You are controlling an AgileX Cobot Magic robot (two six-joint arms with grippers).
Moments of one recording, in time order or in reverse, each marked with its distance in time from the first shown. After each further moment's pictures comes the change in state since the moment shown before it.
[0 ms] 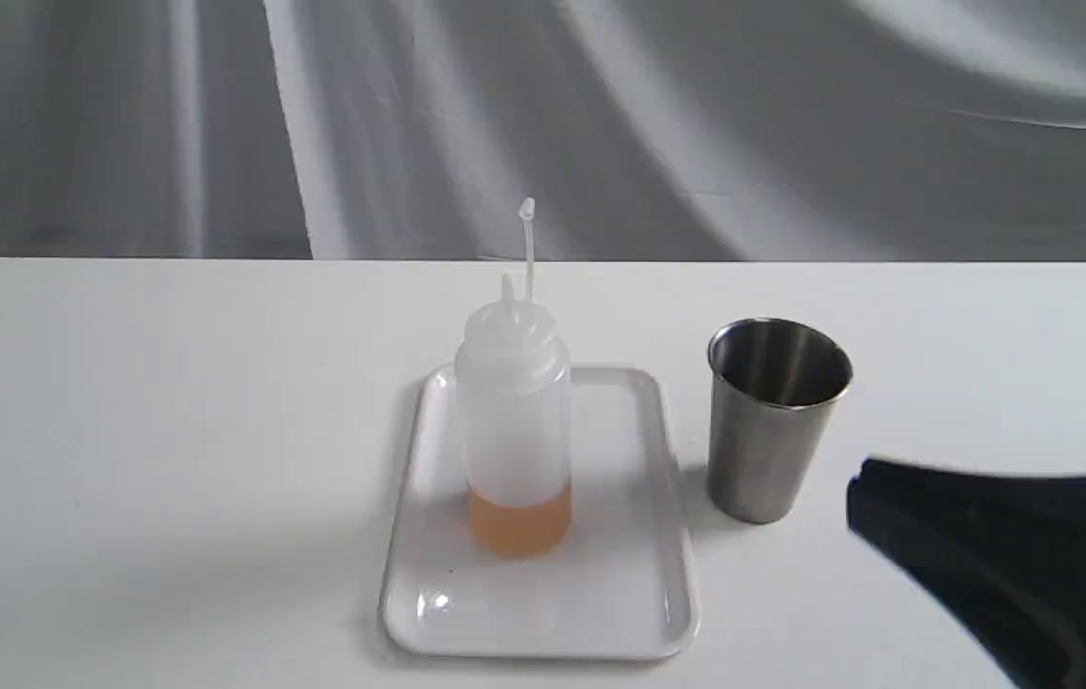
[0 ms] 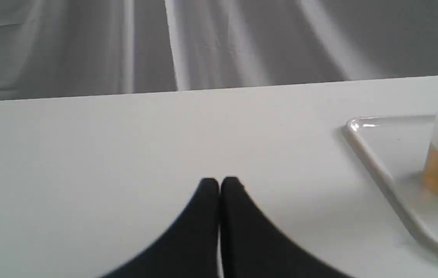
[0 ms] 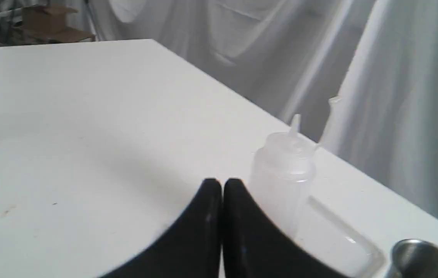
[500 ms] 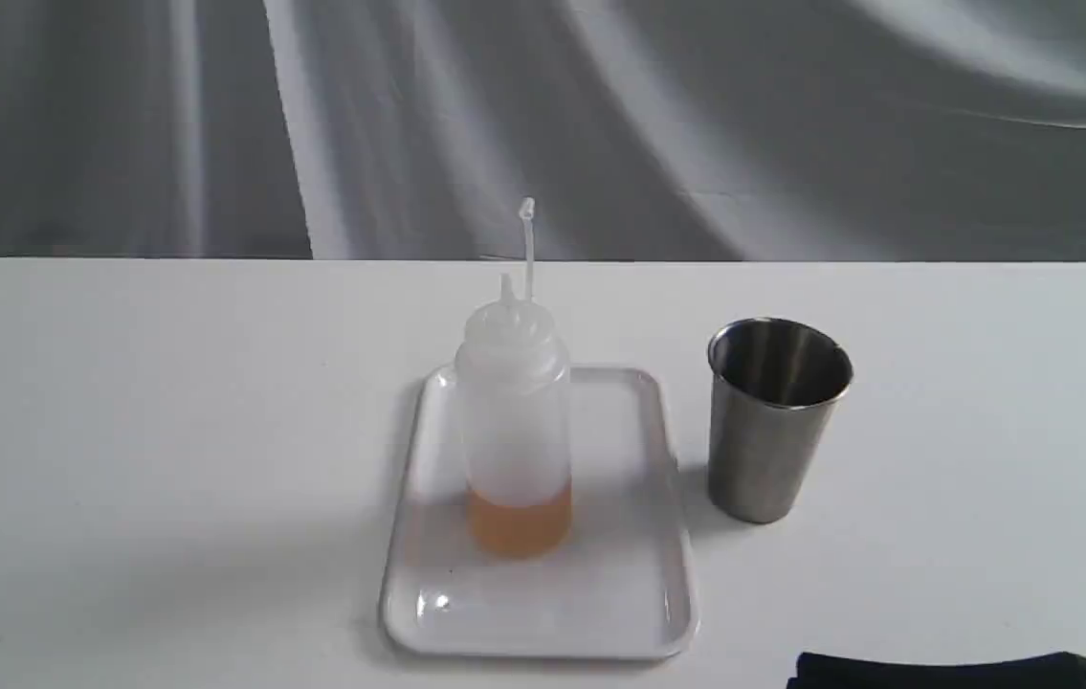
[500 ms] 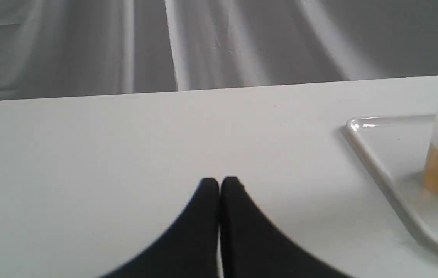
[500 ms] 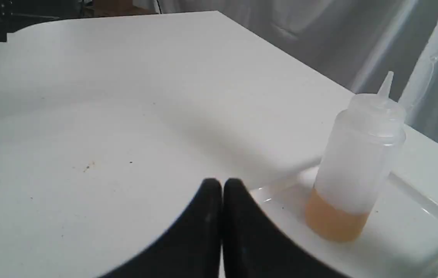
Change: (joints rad) left arm 0.000 0.000 0.000 0.000 0.000 0.000; right arm 0.149 -0.006 0.084 0.054 0.004 0.003
